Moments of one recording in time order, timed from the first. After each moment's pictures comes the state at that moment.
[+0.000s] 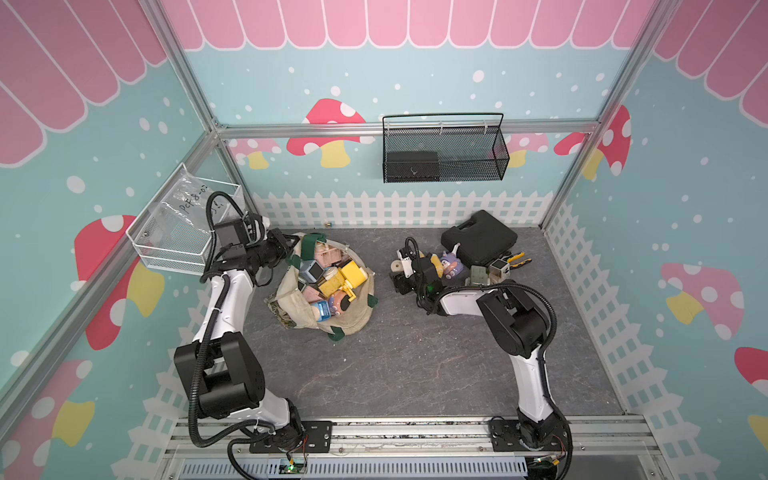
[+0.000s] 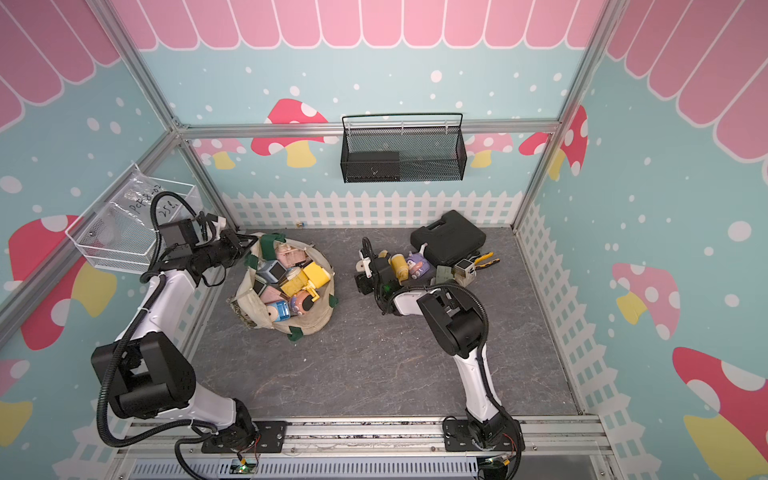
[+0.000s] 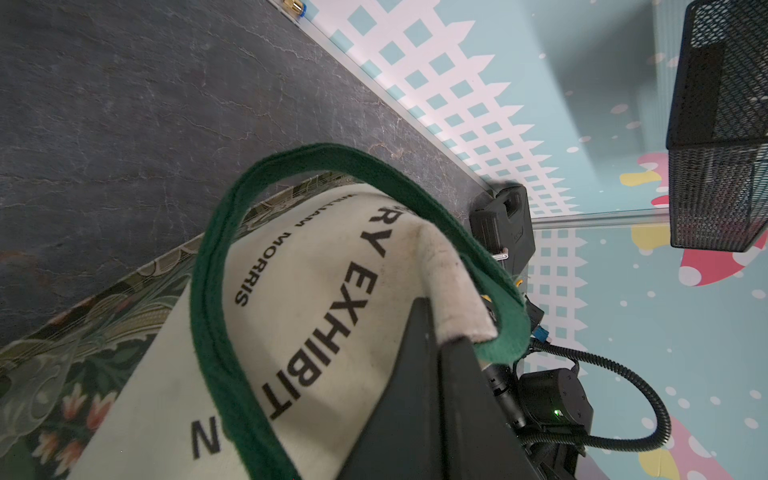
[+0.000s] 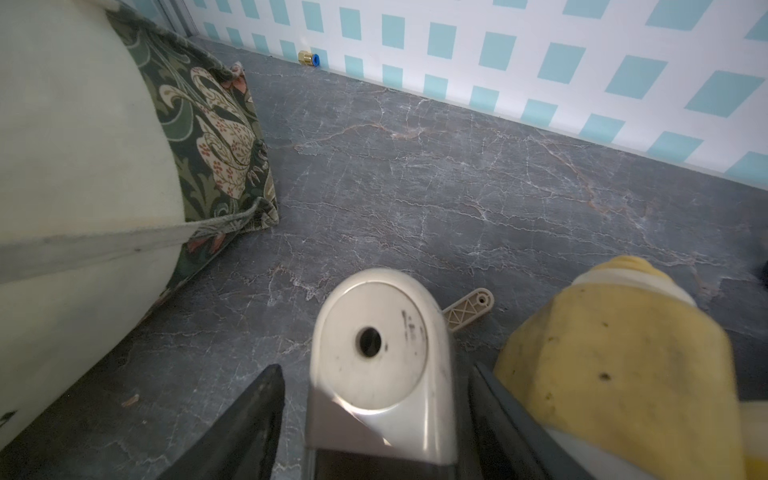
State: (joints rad) left arm 0.32 1.54 1.30 -0.32 0.75 -0.60; right arm 0.62 2.13 1.24 0.44 0.05 0.07
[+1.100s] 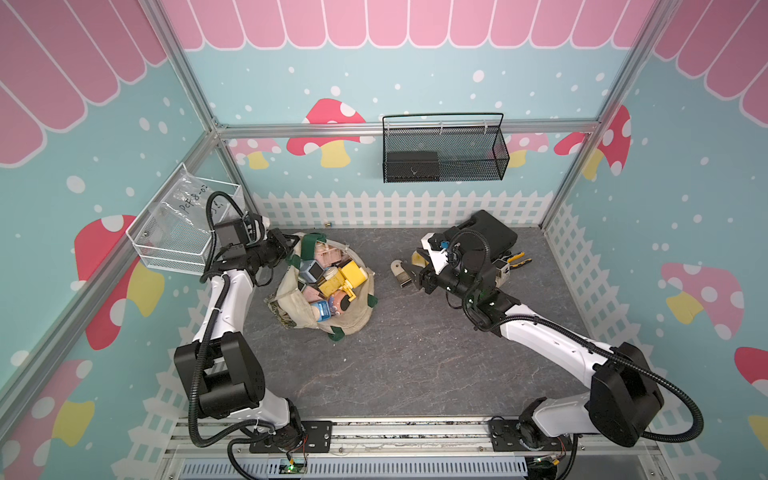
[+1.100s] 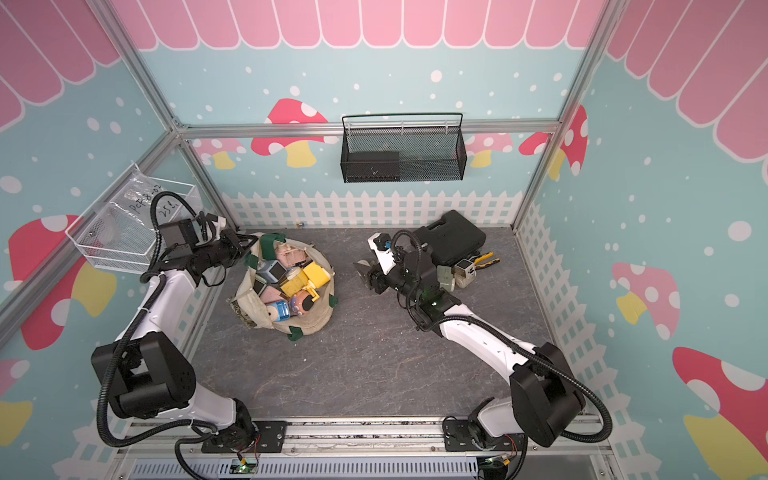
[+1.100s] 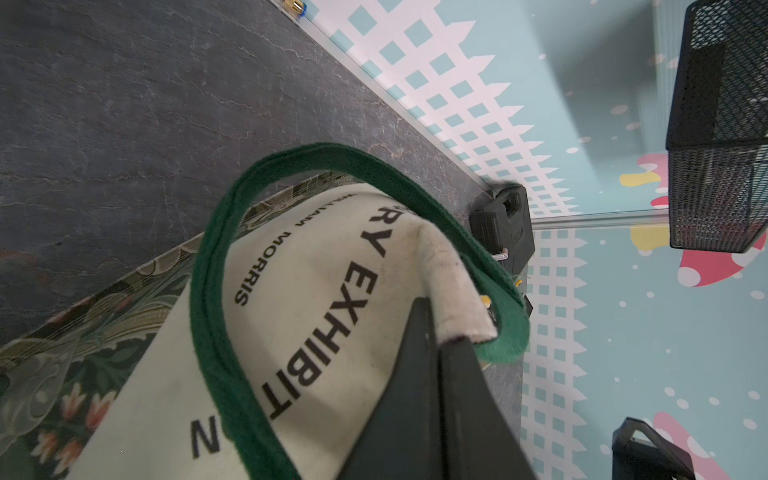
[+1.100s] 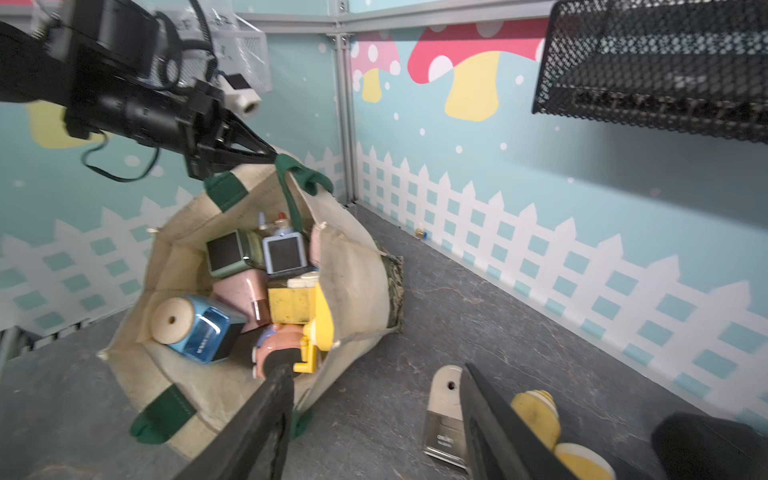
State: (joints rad) left arm 0.32 1.54 1.30 -0.32 0.75 -0.61; right arm 0.64 1.39 0.96 0.34 -0.26 -0.02
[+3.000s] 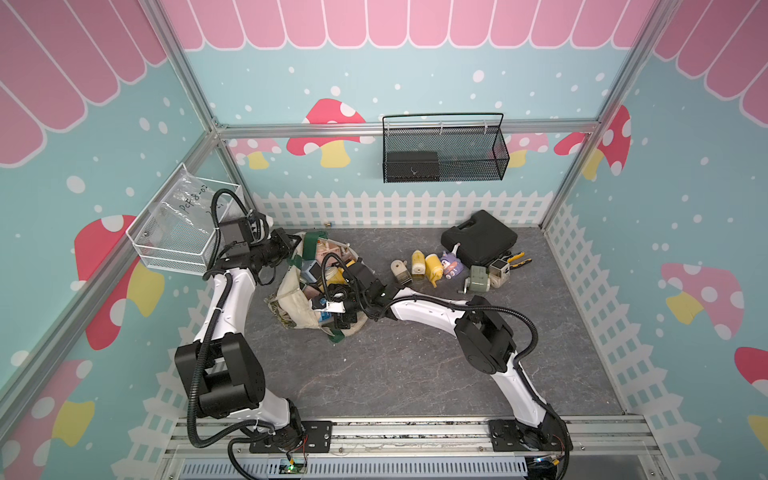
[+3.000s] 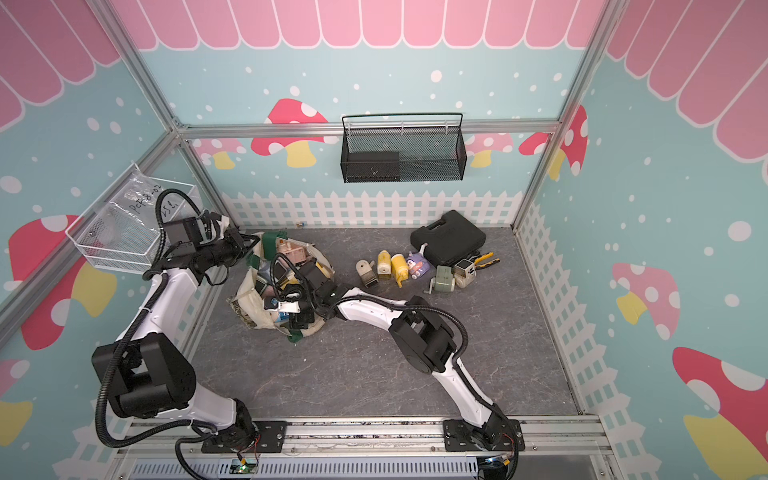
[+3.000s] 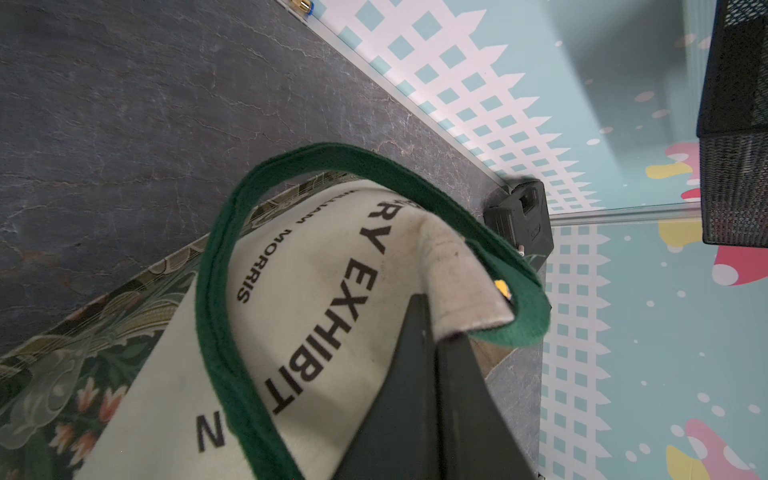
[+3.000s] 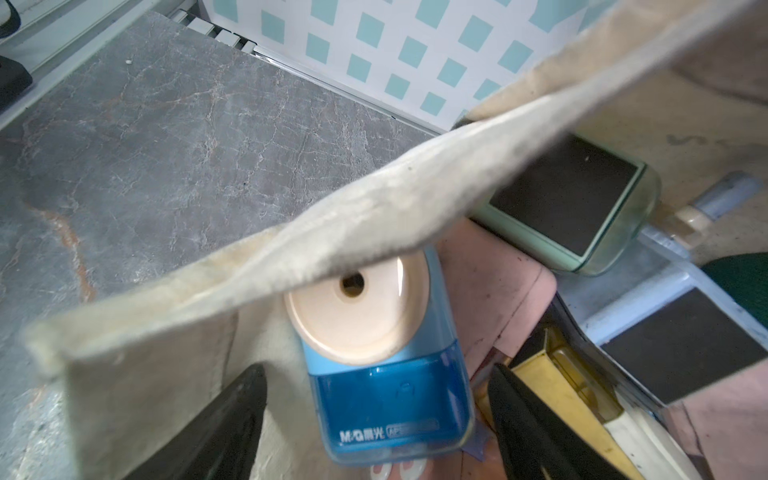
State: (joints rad) left arm 0.29 1.54 1.32 -0.36 0.69 -0.56; right arm 0.96 2.27 1.83 -0.16 -0.44 -0.74
